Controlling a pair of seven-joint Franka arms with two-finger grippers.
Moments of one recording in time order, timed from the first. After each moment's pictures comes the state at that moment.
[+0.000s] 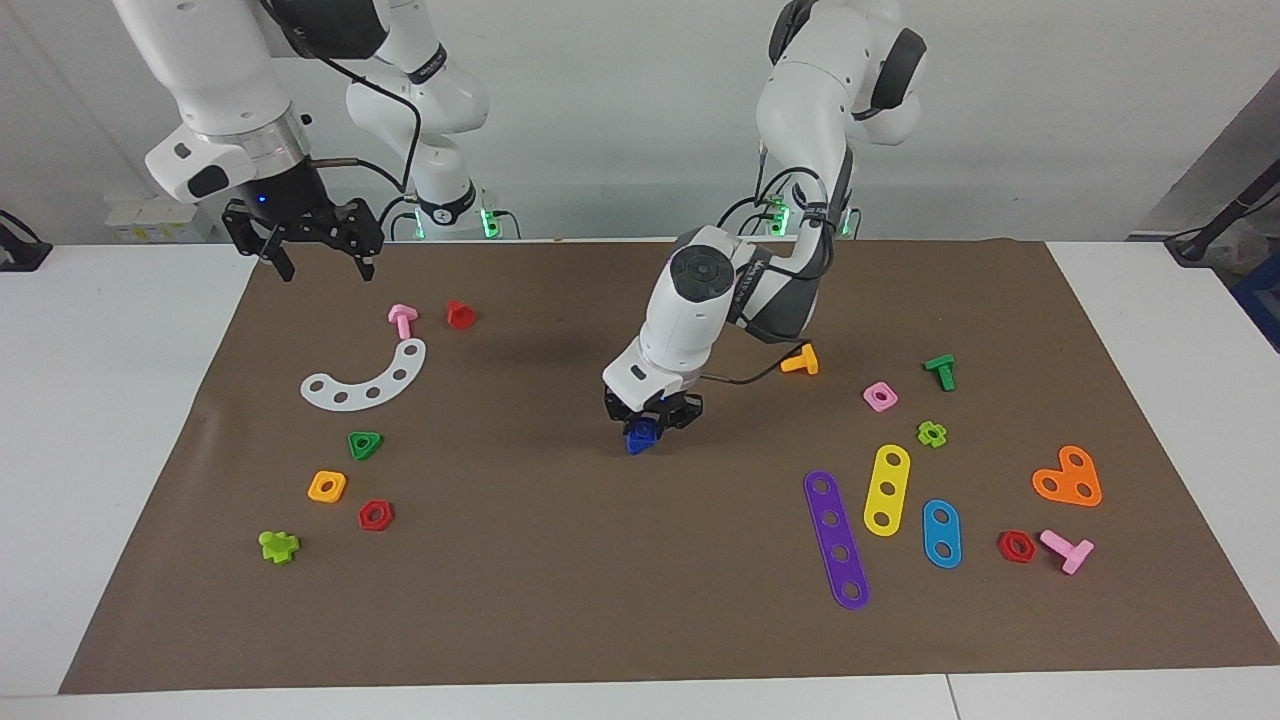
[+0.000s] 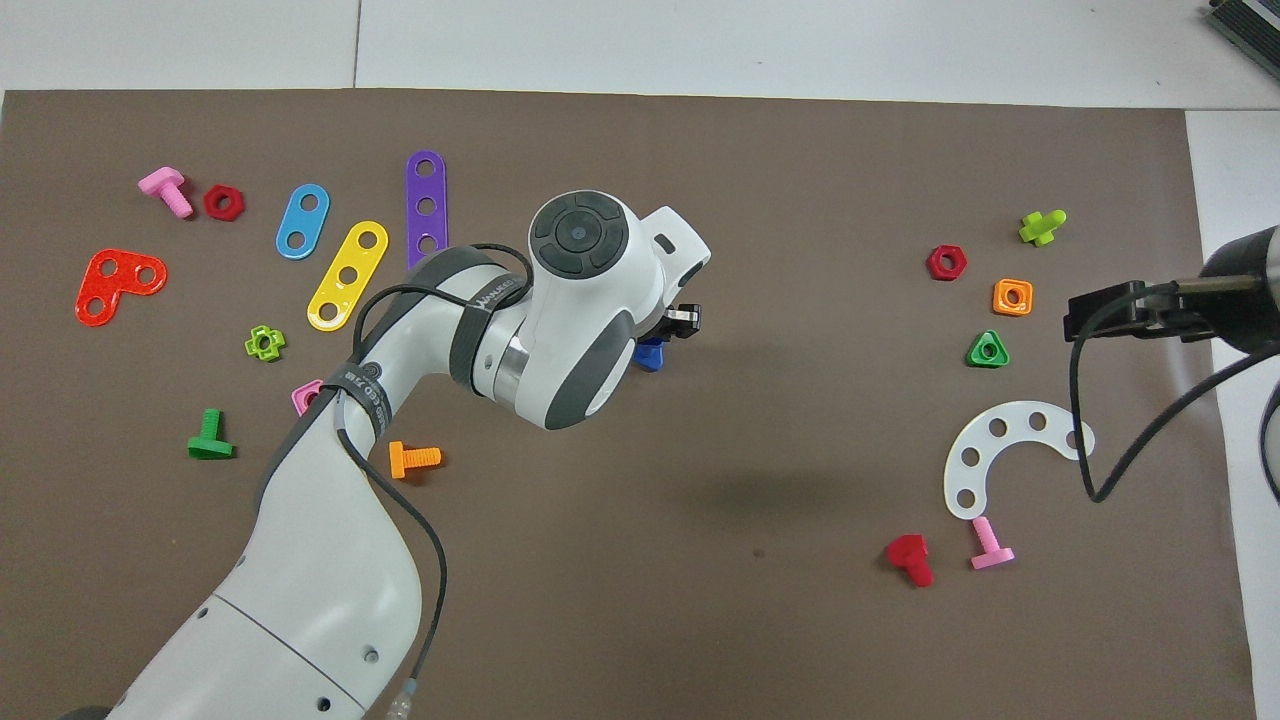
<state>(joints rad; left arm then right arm) -0.56 0.59 -0.10 -1.46 -0.11 2.13 -0.43 0.02 -0.03 0.02 -1.61 -0.01 1.60 0.06</state>
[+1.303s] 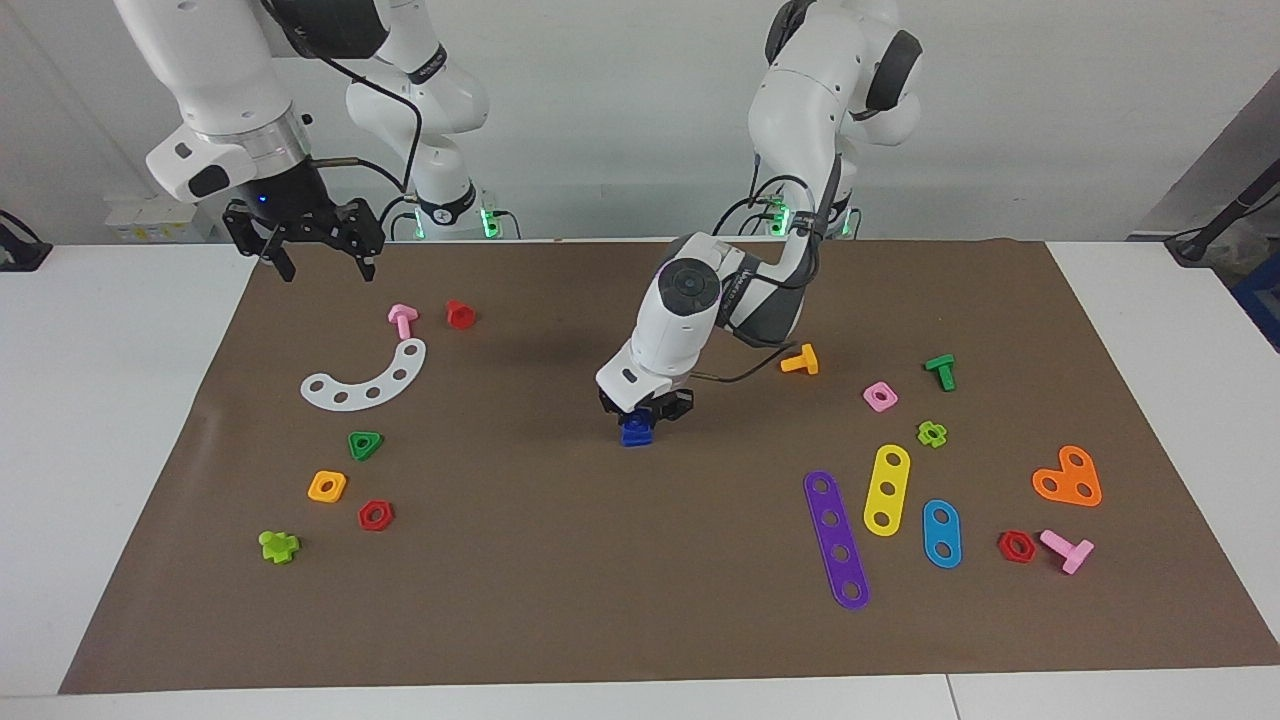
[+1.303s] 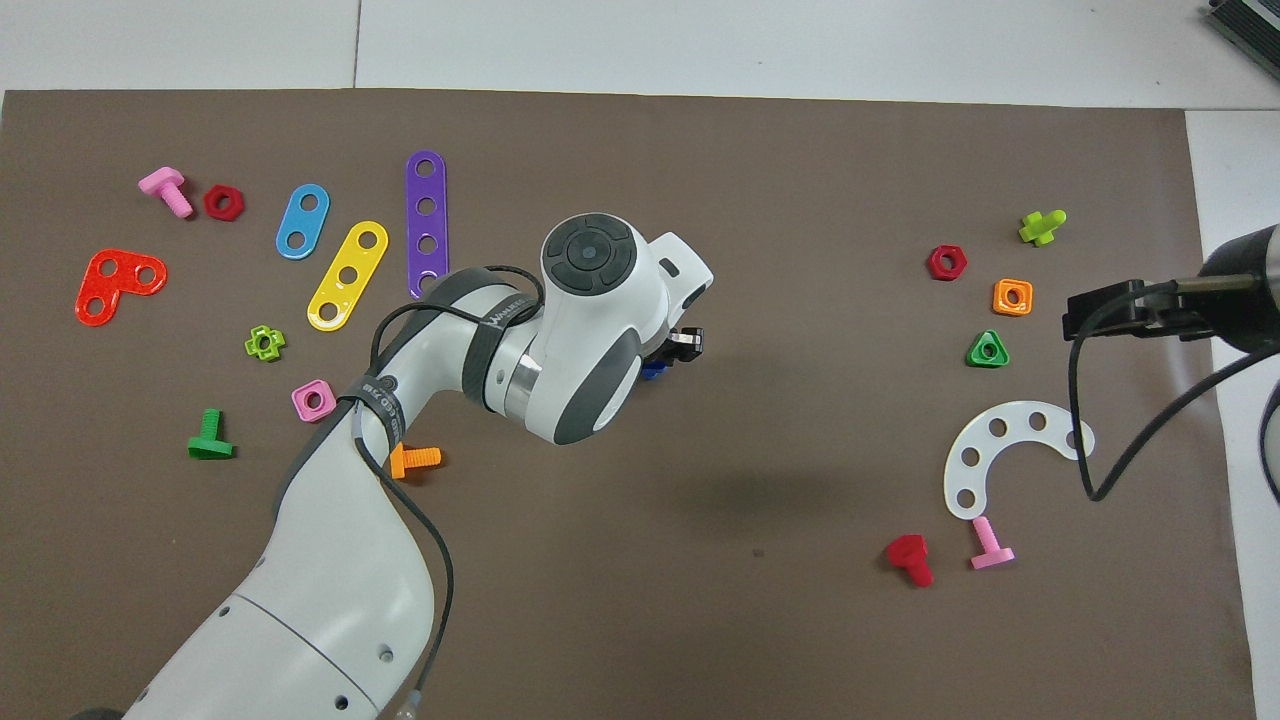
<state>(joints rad) -0.57 0.59 -0.10 -1.52 -0.14 2.15 -0.44 0.02 -0.03 0.02 -1.61 -0.01 1.61 0.06</state>
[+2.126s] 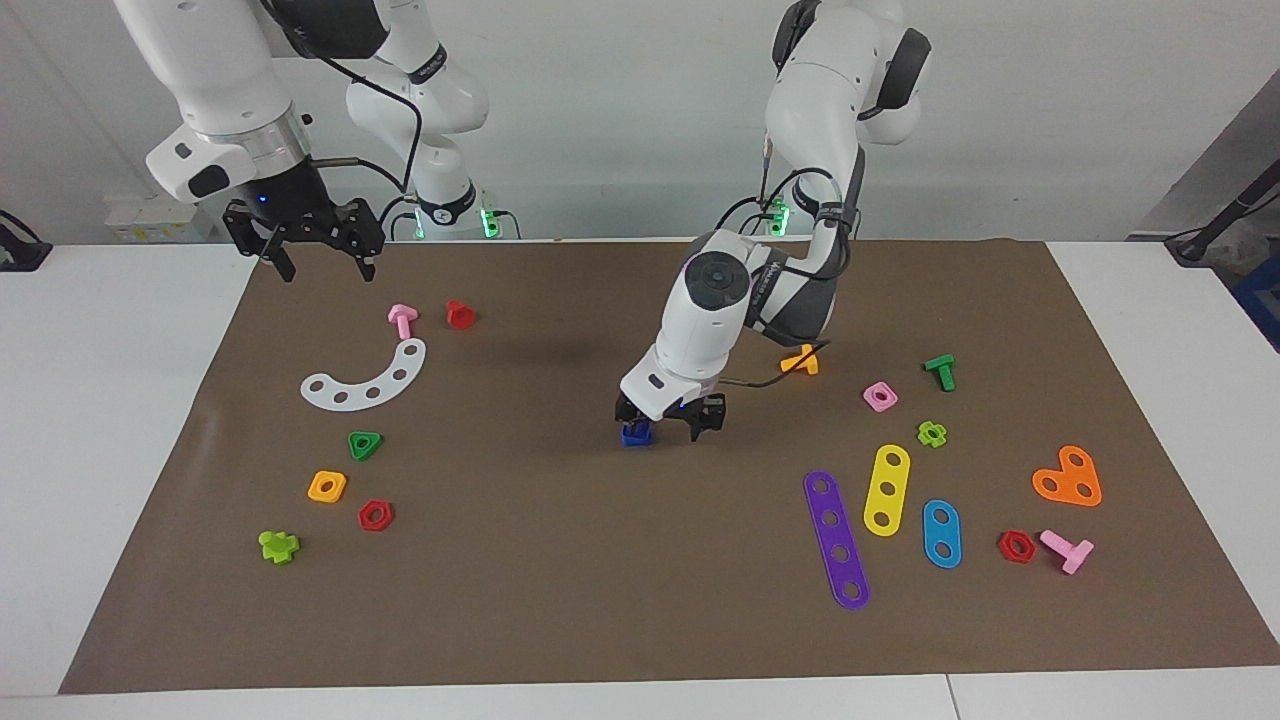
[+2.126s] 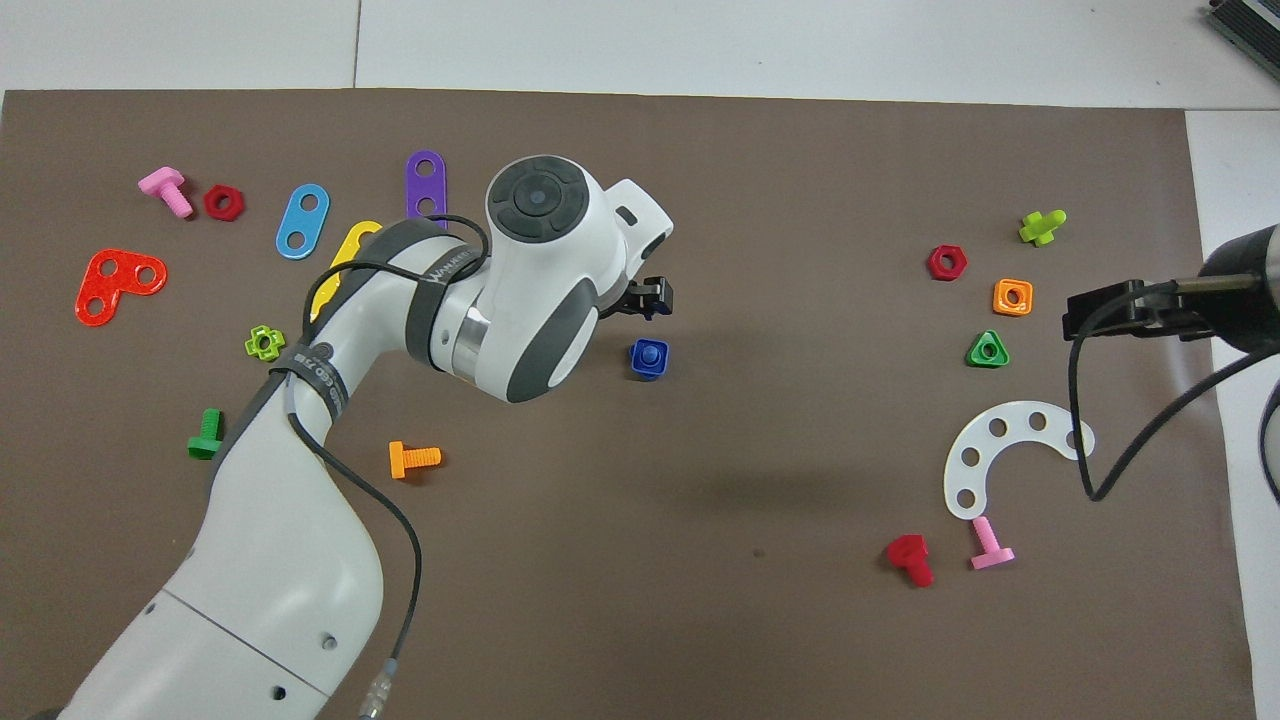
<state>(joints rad) -0.51 0.57 -0.08 -1.41 -0.08 2.04 -0.44 0.02 -0.03 0.02 -1.61 -0.01 1.61 0.06</state>
